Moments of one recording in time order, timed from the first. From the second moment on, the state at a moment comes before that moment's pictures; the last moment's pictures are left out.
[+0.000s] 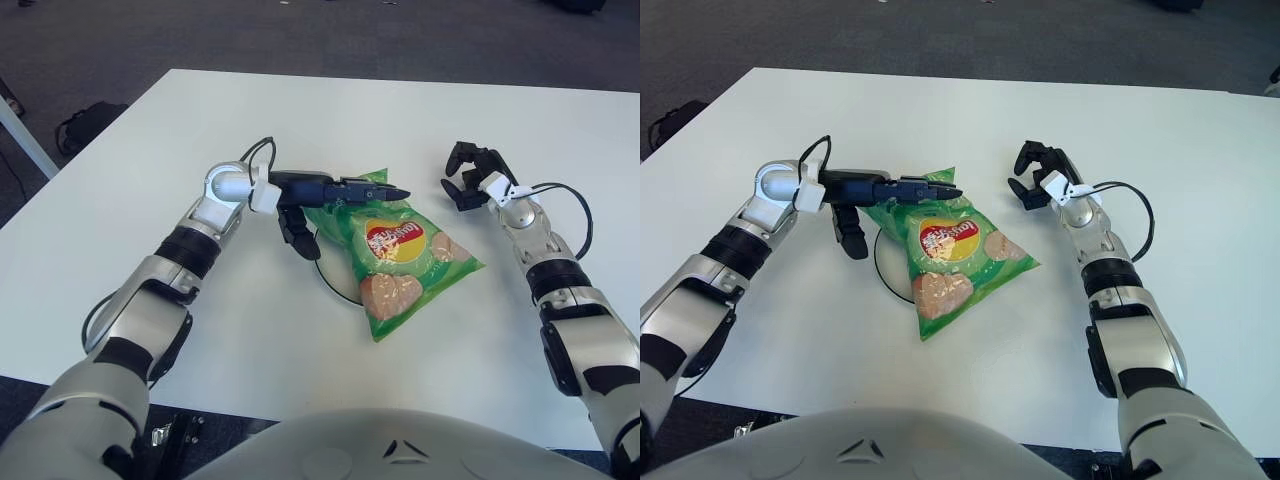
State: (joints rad) left arm -0.72 0.38 -0.39 0.56 -0.37 -0.82 -1.18; right arm -0.56 -0.43 0.13 0.79 -0.26 -0.28 -0.01
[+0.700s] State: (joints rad) left arm -0.62 0.29 0.03 0.64 -0.61 -0.31 -1.08; right arm -0.57 -0.43 0.14 0.79 -0.26 -0.22 -0.01
